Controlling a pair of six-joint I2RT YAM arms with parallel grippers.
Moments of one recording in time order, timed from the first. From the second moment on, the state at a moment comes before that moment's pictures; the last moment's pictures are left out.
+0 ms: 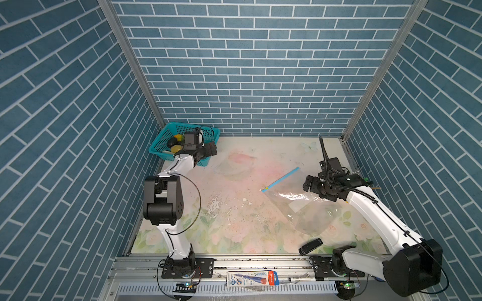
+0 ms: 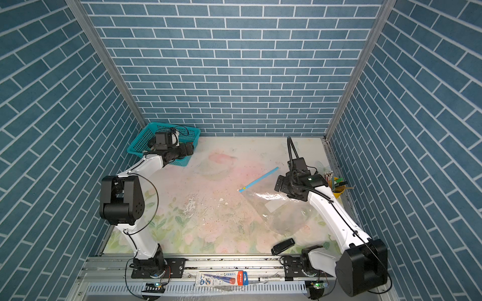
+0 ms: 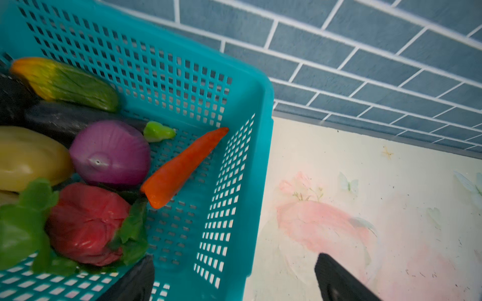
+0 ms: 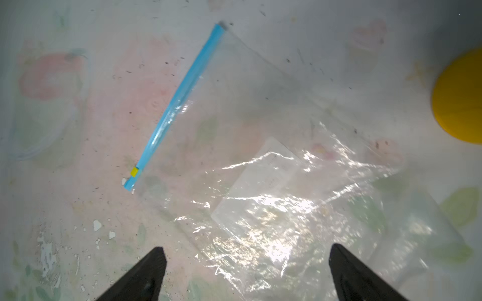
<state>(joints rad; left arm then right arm) -0.02 1.88 1.39 -0.19 0.16 -0.22 0.34 1.17 1.00 -0.95 0.04 0.64</state>
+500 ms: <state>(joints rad) -0.04 1.97 1.46 -0.24 0.21 -0.26 0.35 1.01 0.91 -1.28 0.25 0.96</state>
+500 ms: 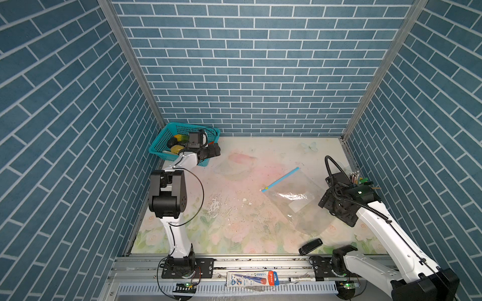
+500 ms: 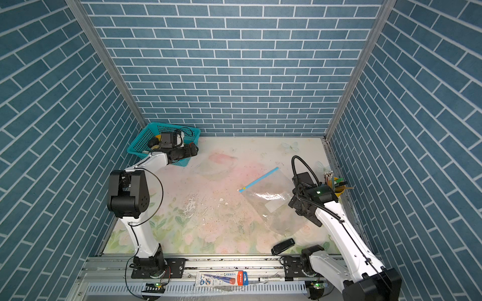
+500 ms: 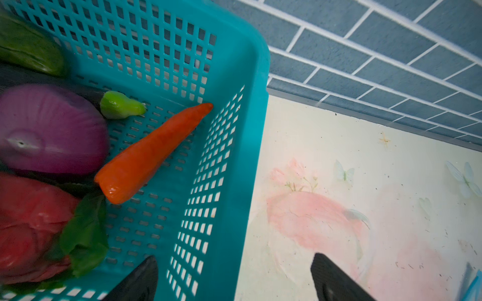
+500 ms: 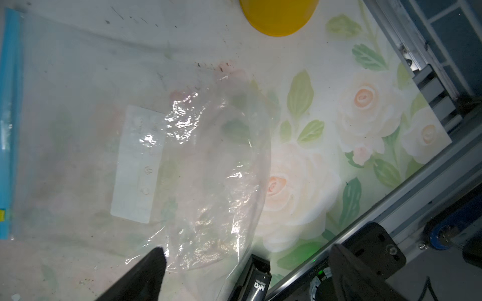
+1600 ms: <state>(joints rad) -0.15 2.21 1.83 -0.50 0.24 -0.21 0.42 1.35 0.76 -0.91 0.35 0.78</state>
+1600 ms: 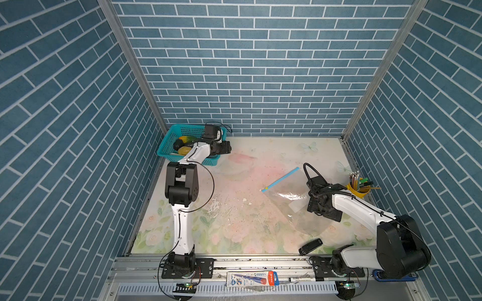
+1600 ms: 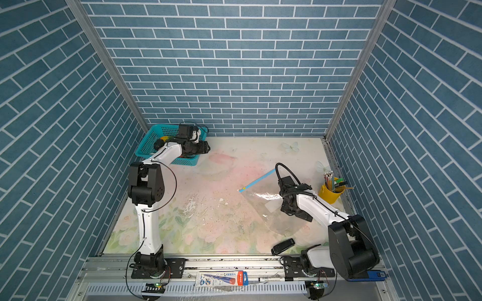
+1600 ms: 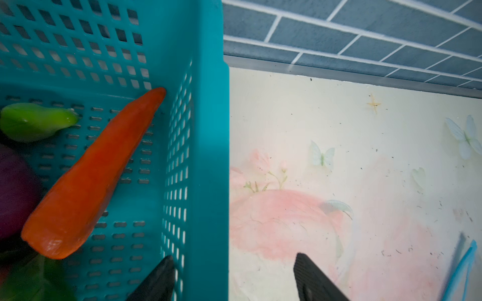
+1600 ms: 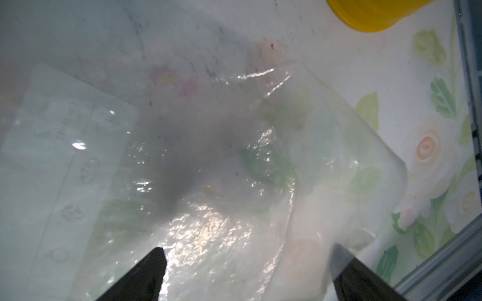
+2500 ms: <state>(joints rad) -0.22 2.10 1.74 -0.53 0.24 -0.24 0.50 1.53 0.88 -0.66 0.39 0.43</state>
